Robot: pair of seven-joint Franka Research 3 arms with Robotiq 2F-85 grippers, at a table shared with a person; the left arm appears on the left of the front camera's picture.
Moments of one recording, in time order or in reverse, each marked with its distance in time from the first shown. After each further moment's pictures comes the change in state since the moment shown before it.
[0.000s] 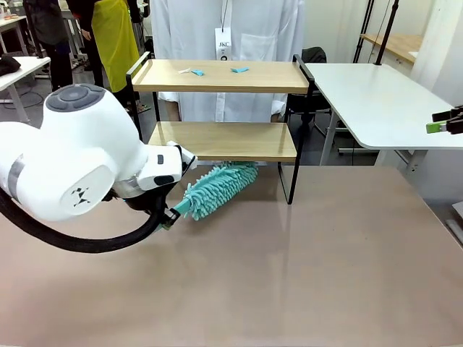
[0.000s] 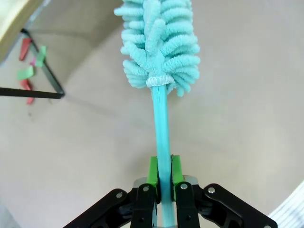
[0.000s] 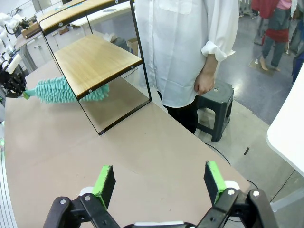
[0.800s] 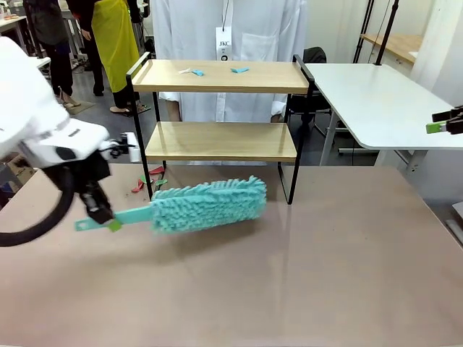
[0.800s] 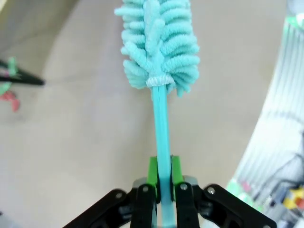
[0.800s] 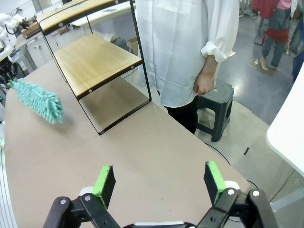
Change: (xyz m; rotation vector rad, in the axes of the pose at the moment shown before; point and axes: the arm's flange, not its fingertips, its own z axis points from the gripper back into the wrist) left arm -0.059 0.084 0.072 -0.285 0.074 -0.340; right arm 0.000 0.000 0.000 0.000 0.000 0.000
